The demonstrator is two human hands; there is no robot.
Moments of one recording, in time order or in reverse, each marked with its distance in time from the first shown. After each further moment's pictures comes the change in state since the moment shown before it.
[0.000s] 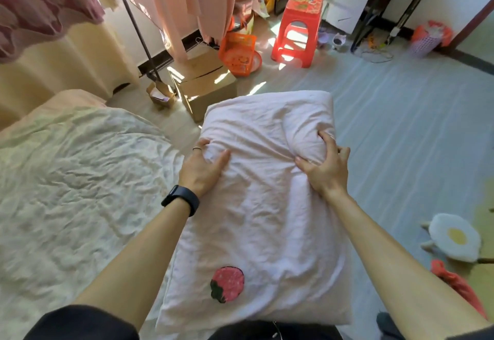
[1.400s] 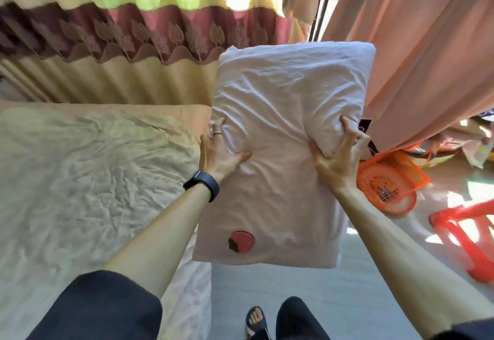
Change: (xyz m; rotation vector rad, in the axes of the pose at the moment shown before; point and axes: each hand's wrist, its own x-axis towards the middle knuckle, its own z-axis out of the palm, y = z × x) left_hand 0.502 0.089 -0.134 -0.039 0.863 -0.324; right_hand 0.570 -0.349 0.356 0.282 -0.479 -0.926
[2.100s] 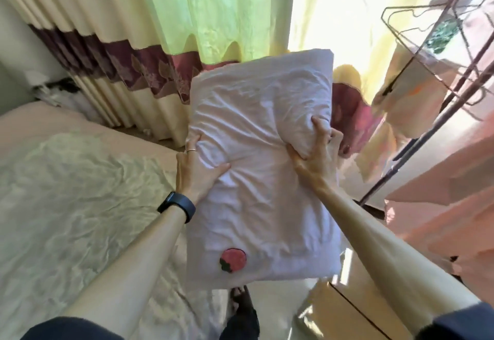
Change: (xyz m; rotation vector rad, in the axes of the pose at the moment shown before) left_hand 0.416 -0.066 -0.048 0.028 0.393 -0.255; right_hand 0.404 -0.027 0.370 0.179 -0.328 -0.205
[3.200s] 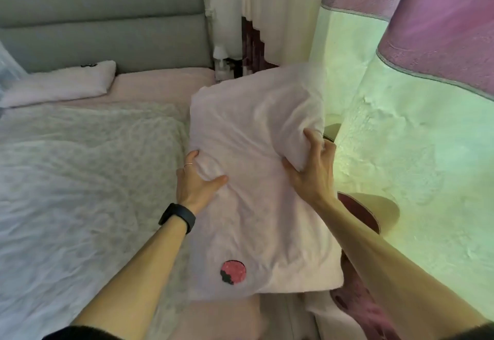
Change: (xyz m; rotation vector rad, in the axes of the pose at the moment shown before) left_hand 0.490 -0.111 0.021 -0.074 0.759 -0.763; right_hand 0.498 -0.046 0.553 0.367 -0.830 -0.524
